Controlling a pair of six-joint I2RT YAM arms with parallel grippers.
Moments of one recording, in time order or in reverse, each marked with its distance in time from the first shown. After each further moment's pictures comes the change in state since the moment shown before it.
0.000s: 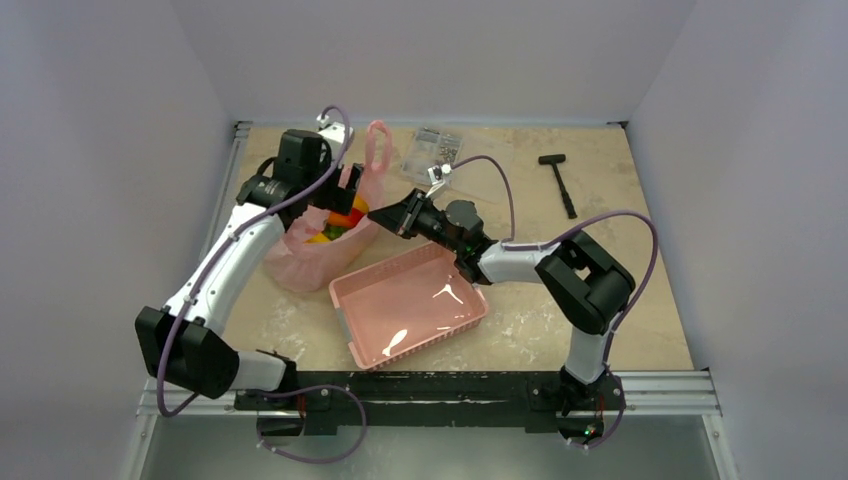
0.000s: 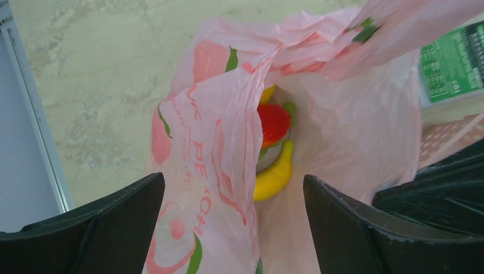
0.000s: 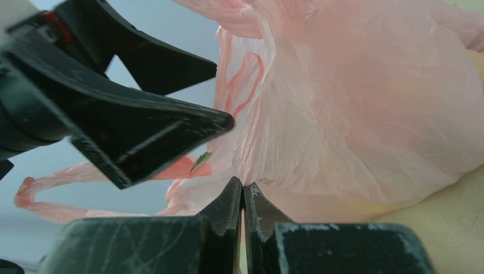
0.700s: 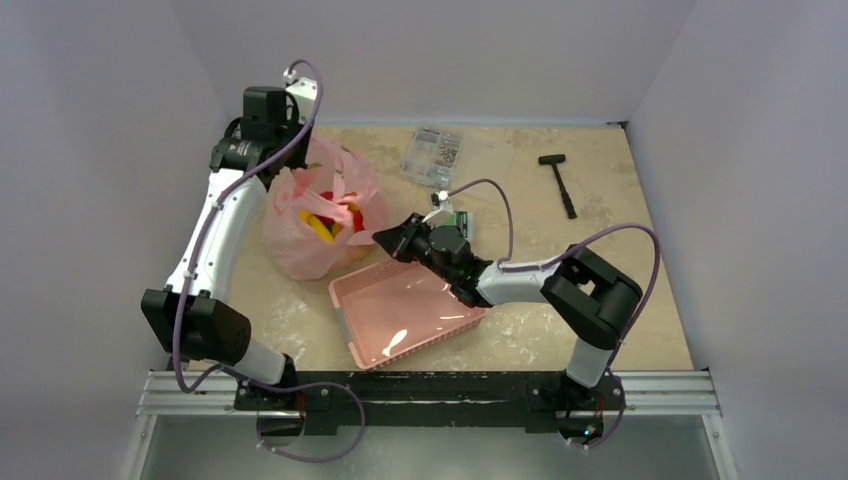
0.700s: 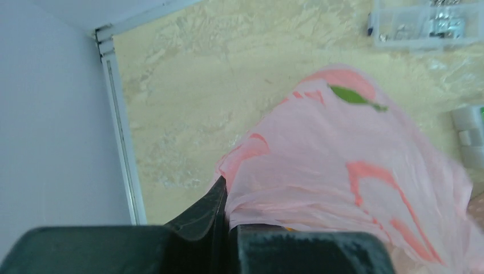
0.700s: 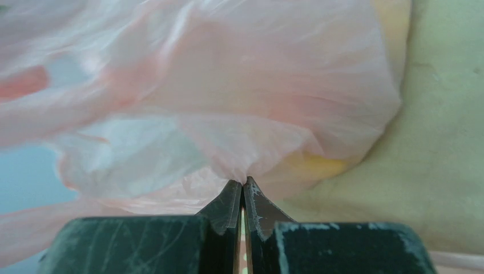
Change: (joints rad) left arm 0.165 0.169 0.258 -0.071 -0.001 0.113; right arm 0.135 -0.080 -0.097 -0.143 0.338 -0.083
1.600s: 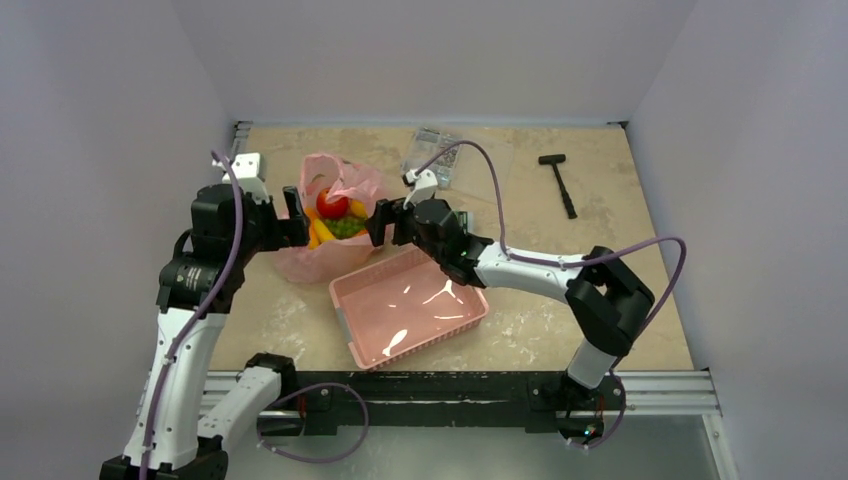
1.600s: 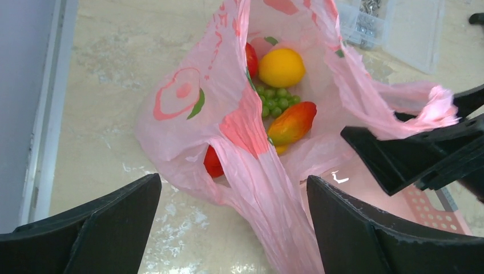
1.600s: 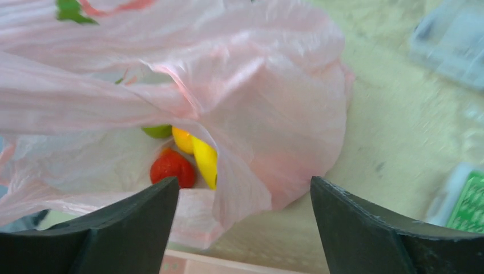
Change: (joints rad) left arm 0.005 -0.654 -0.391 -0.116 0.023 -0.409; right arm 0.014 -0.055 0.209 -0.449 0.113 -0.451
